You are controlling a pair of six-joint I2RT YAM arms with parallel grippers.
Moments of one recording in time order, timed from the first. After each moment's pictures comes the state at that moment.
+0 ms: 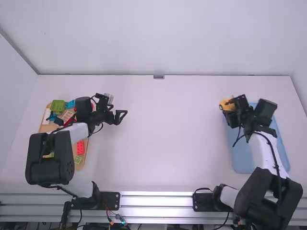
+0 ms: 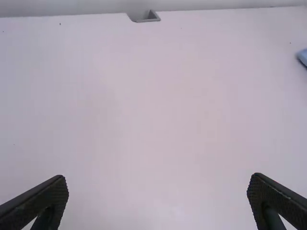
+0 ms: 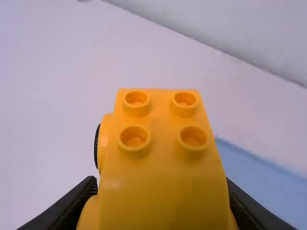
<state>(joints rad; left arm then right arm) 0.16 1.65 0.72 0.25 0.73 0.17 -0.43 1.35 0.79 -0.19 -0.46 -0.60</state>
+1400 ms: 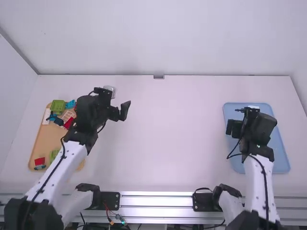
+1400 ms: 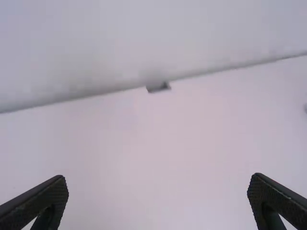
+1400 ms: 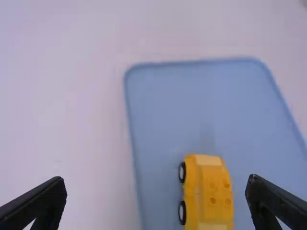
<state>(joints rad) -0.09 1.08 0.72 0.00 0.28 0.02 -0.35 0.98 0.63 -0.33 -0.14 -0.26</state>
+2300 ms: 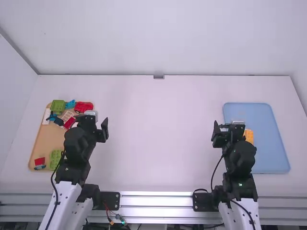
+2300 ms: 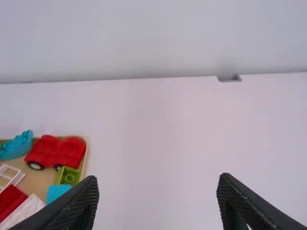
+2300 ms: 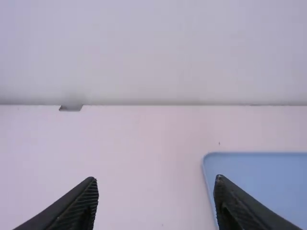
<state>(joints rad) 0.00 0.58 0.36 -0.11 0.02 0.01 0.00 0.40 0.28 -0.11 -0.03 -0.02</state>
